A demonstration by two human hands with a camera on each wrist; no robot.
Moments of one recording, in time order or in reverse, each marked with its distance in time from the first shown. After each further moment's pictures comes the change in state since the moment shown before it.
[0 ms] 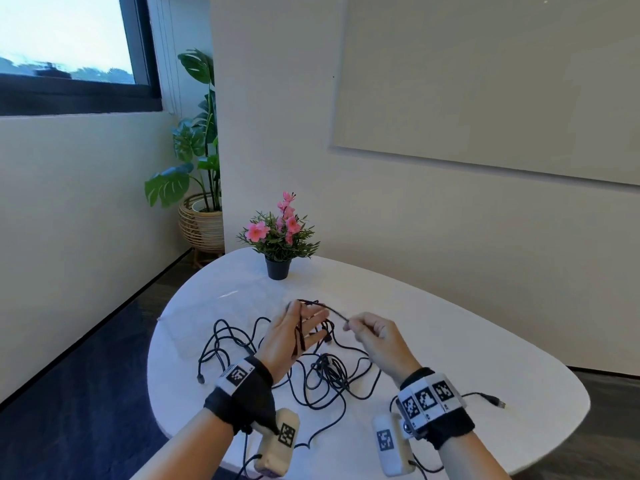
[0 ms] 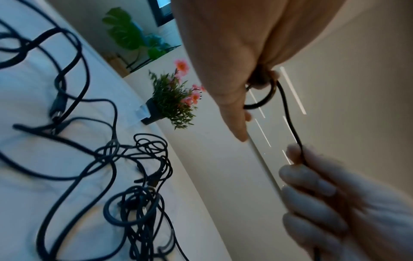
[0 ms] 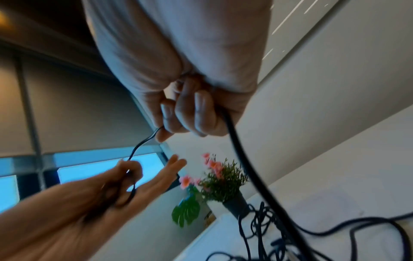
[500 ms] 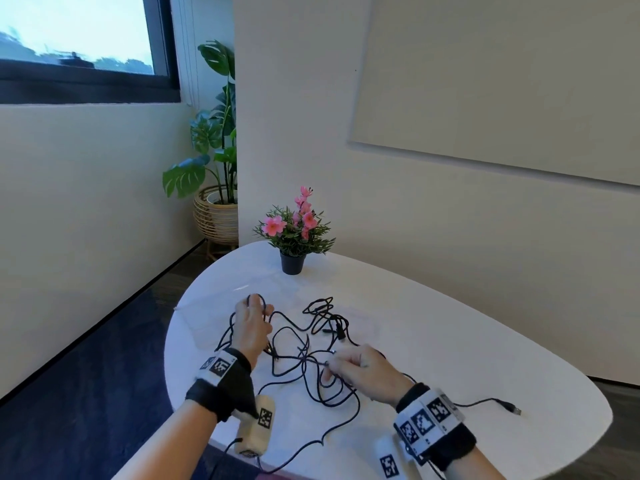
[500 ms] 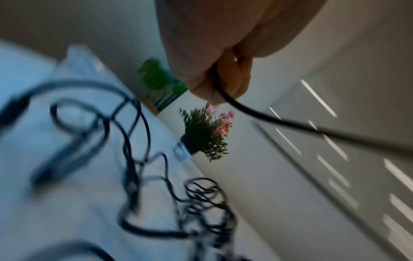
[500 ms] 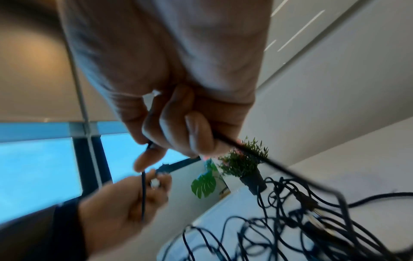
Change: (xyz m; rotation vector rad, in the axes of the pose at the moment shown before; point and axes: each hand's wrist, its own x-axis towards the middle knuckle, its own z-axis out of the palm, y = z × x) left_hand 0.010 0.022 -0.068 0.362 0.516 0.064; right_hand -0.010 0.003 0.040 -0.142 -0.455 0.003
